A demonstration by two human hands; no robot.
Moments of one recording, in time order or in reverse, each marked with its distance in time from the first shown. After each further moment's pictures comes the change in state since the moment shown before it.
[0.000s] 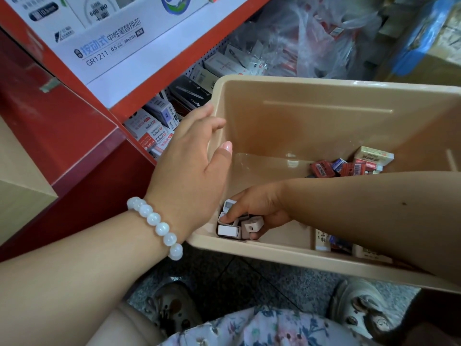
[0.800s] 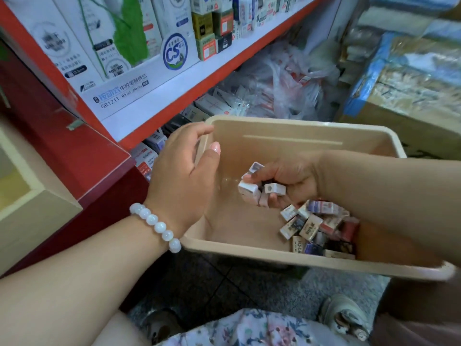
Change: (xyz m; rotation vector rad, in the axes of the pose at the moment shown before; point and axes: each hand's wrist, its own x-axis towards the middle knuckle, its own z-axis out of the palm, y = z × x) left_hand 0.004 0.026 -0.017 -0.253 0.181 0.023; right_hand -0.099 -0.031 -0.047 0.425 0.051 -0.095
